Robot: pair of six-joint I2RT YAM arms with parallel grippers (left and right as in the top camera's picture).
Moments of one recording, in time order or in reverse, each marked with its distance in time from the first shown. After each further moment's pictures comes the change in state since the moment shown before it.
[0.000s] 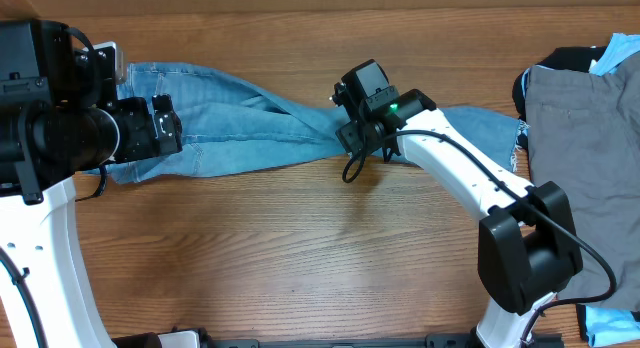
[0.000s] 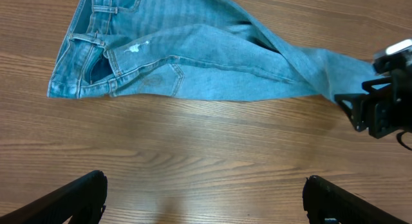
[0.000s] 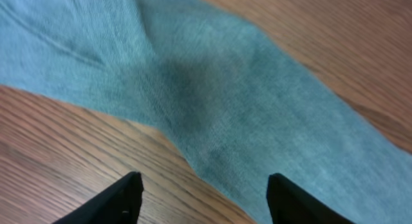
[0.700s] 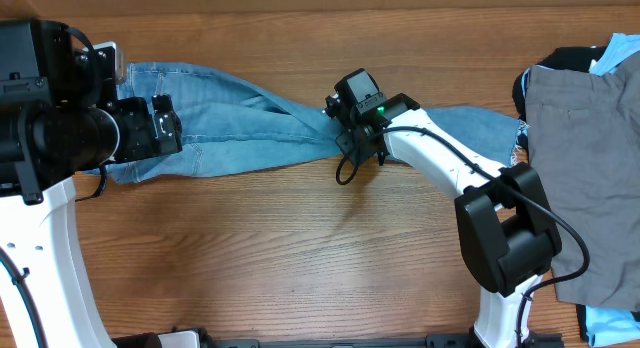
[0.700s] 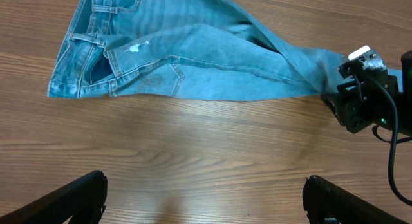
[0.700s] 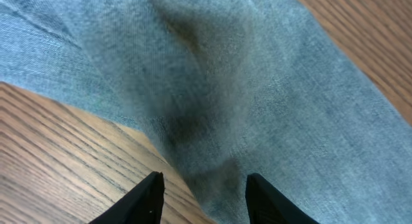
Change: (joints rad) left arm 0.000 0.000 0.000 0.000 0.000 0.000; right arm 0.006 0.107 -0.002 0.044 -0.018 -0.091
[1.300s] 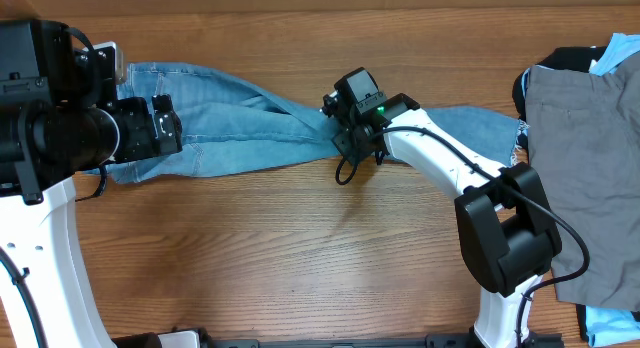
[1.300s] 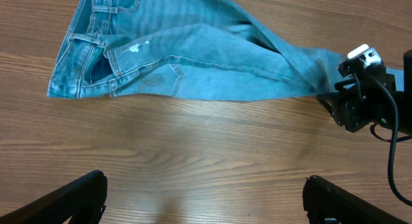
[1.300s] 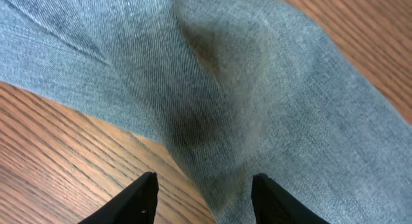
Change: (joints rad) left arm 0.000 0.000 0.000 0.000 0.000 0.000; right arm 0.000 0.000 0.000 0.029 -0.039 -0.003
